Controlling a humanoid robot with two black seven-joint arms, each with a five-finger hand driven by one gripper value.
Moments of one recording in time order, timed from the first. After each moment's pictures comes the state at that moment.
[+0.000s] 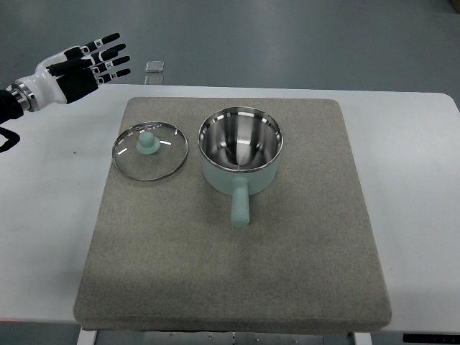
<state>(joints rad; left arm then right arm) -0.90 0.53 -0.67 -0.62 -0.09 -0.61 0.13 0.04 0.00 -0.05 0.17 0.04 -0.06 0.10</state>
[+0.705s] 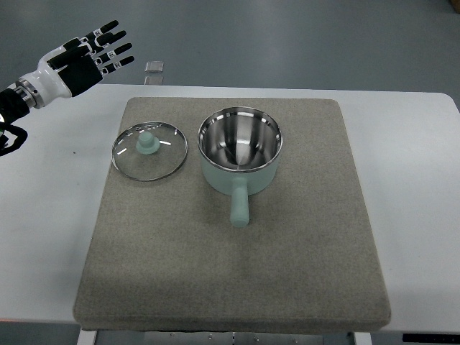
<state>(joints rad) -0.88 0.51 -0.69 -0.62 -0.23 -0.61 0.13 0.04 0.00 -0.05 0.17 0.04 -0.06 0.10</state>
